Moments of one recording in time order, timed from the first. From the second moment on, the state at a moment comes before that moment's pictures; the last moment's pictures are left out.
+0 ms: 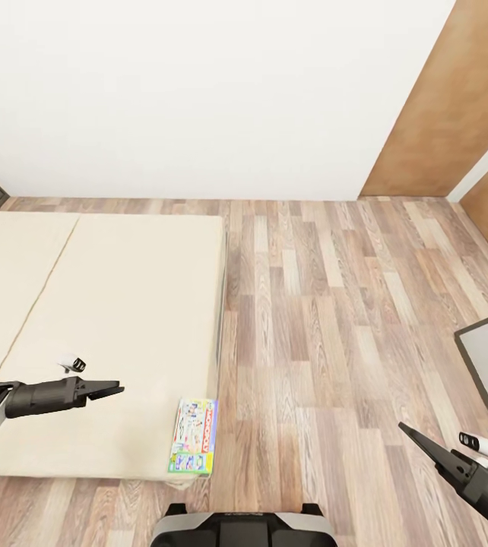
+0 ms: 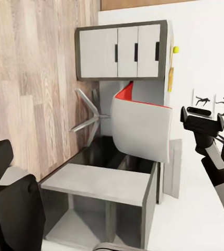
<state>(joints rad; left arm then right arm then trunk) -0.67 0.55 -0.06 -0.77 0.33 0.80 -1.57 0.03 -0.18 -0.57 -1.55 -0.65 0.75 1.25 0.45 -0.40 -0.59</state>
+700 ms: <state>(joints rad) -0.67 0.52 -0.06 -0.77 0.32 0.80 -1.57 0.03 -0.17 -0.58 -1.56 -0.65 0.75 1.25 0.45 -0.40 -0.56</state>
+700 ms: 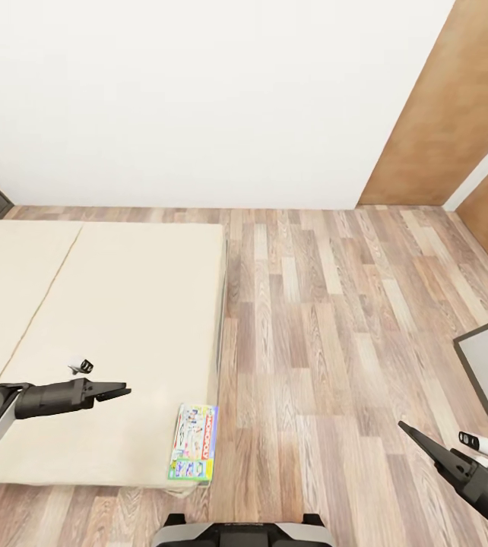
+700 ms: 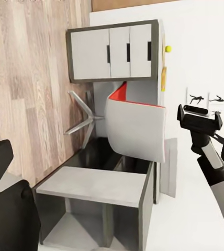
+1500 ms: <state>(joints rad) -0.67 0.51 -0.06 -0.77 0.32 0.80 -1.57 0.03 -0.17 -0.58 -1.56 -0.65 0.75 1.25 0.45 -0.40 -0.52</state>
